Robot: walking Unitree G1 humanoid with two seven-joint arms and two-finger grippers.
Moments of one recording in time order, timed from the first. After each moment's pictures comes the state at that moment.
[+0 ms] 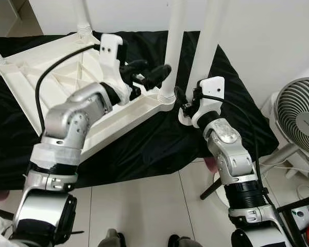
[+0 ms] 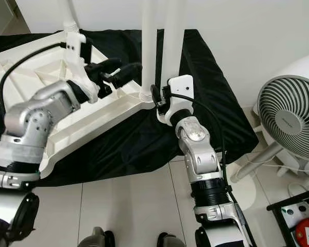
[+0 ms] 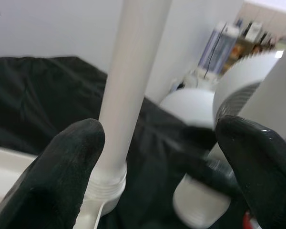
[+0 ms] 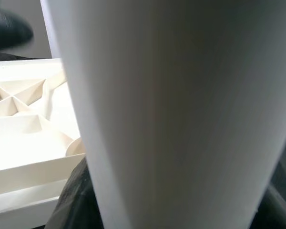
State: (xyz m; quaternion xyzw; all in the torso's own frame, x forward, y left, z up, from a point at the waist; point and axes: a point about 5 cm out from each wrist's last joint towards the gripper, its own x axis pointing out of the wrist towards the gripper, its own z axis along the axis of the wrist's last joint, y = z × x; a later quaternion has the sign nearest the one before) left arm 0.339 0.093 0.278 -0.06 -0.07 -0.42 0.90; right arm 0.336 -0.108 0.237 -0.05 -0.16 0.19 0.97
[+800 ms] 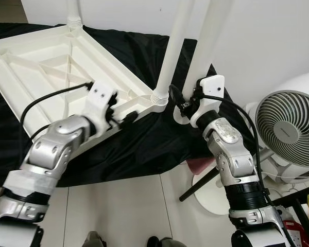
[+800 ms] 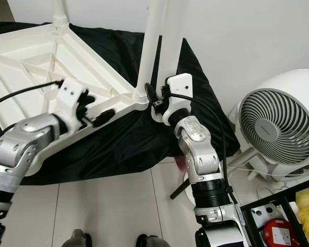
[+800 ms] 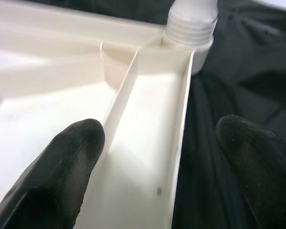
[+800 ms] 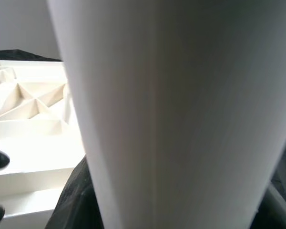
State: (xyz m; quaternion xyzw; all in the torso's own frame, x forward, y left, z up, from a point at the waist) left arm 0.331 0.153 0.205 0.12 0.06 -0.31 0.94; right arm 0.331 -0.101 0.242 -0.02 -0.17 0.22 0.96
